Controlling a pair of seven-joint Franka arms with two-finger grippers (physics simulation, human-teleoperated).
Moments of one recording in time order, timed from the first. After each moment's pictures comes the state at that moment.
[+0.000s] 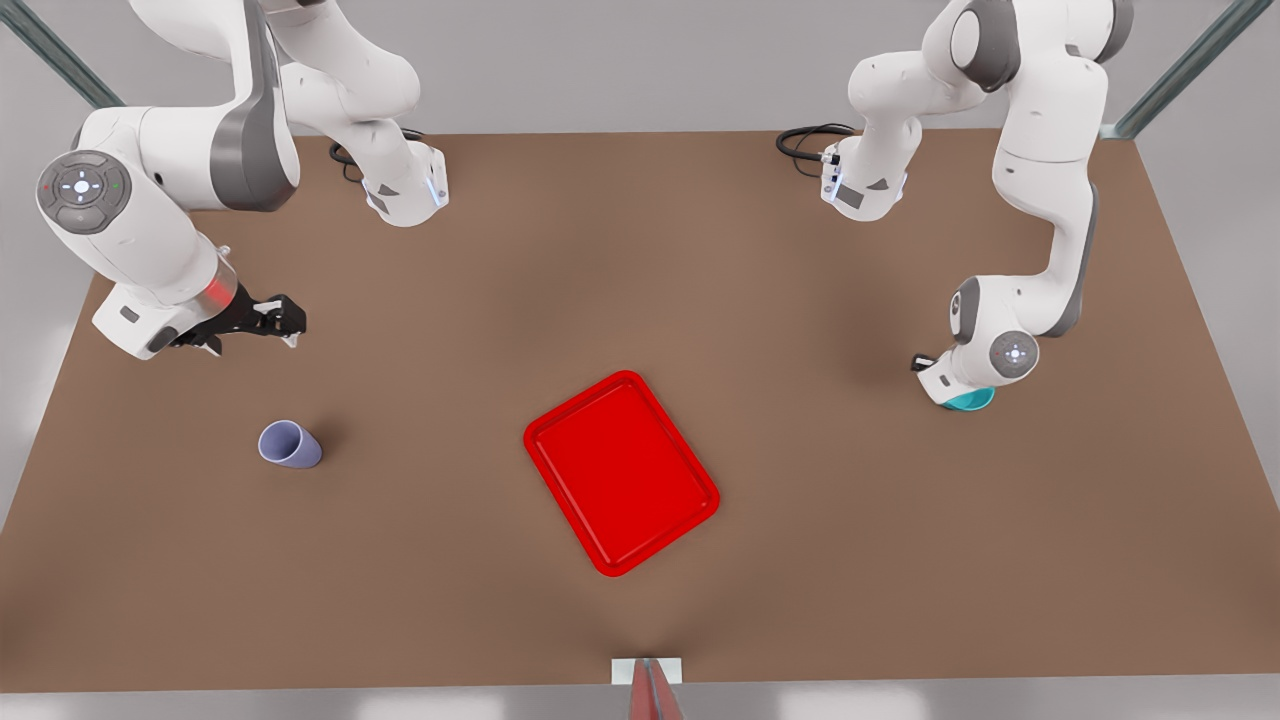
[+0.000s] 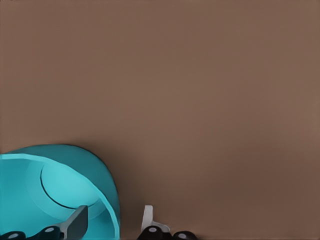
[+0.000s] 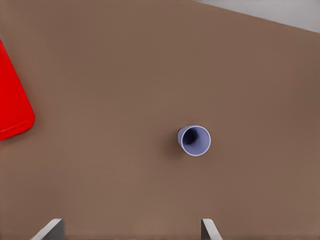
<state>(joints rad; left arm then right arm) 0.07 0.35 0.03 -2.28 0.20 2.36 0.24 0.11 0.07 0.00 -1.51 -0.13 1.55 -0.06</state>
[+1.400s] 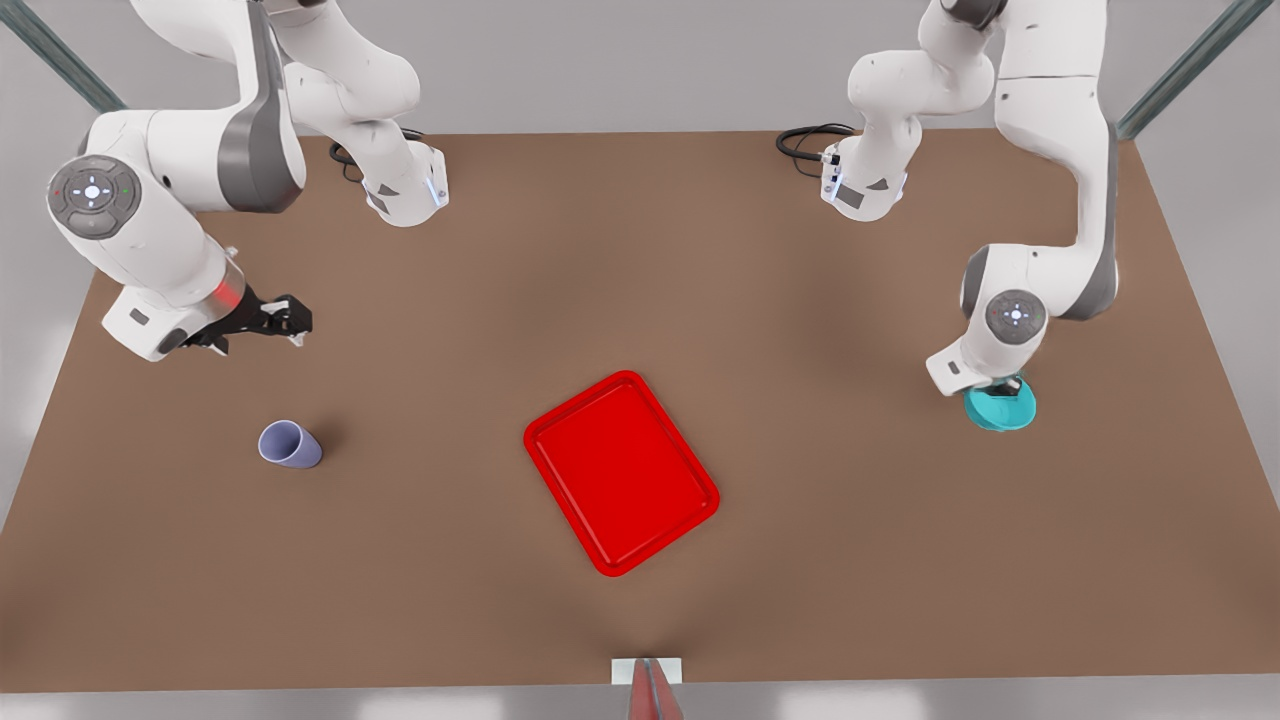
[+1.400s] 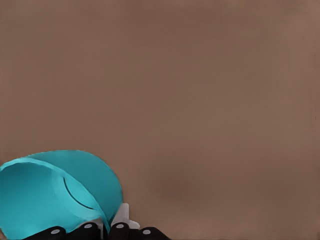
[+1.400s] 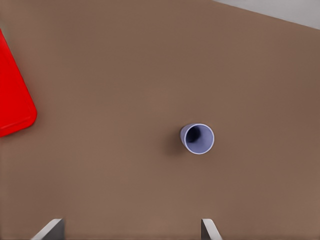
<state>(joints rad) -0.06 0.15 0.02 -2.14 0.37 2.23 0.22 0.12 0.09 0.01 -1.51 -0.13 1.54 -0.06</state>
